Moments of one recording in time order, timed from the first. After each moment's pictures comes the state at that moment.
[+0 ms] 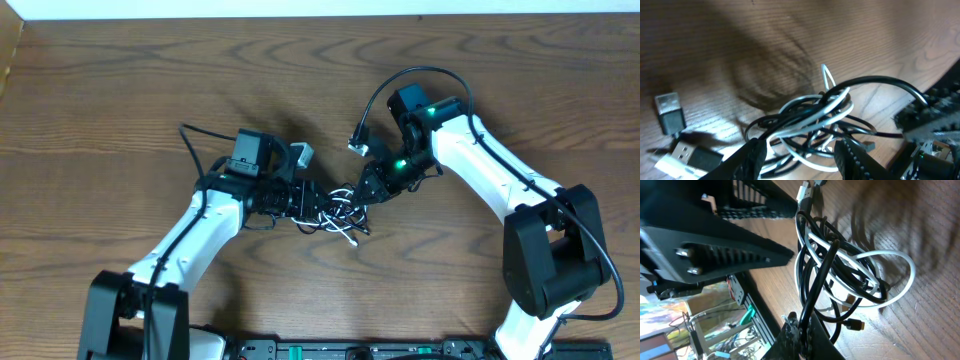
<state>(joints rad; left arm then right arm) -0.28 1.52 0.83 -0.47 0.64 -0.20 0.42 1.91 1.40 -1.06 -0.80 -0.17</state>
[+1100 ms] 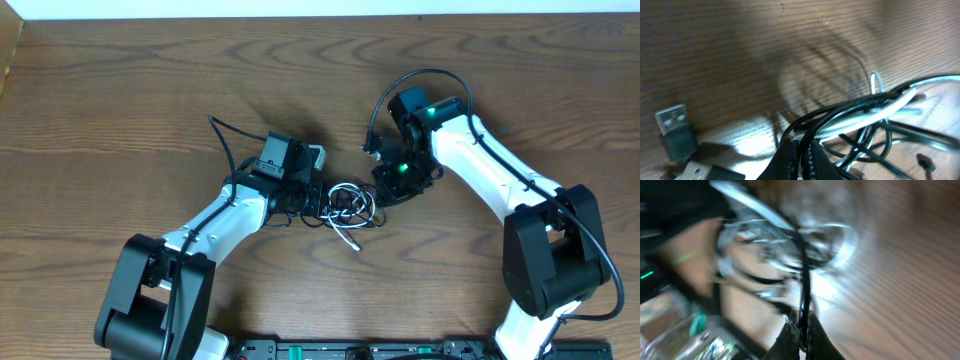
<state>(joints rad) -0.37 1.65 0.83 -0.34 0.44 -0.25 0.42 1.91 1.40 -1.12 -0.44 -0.04</state>
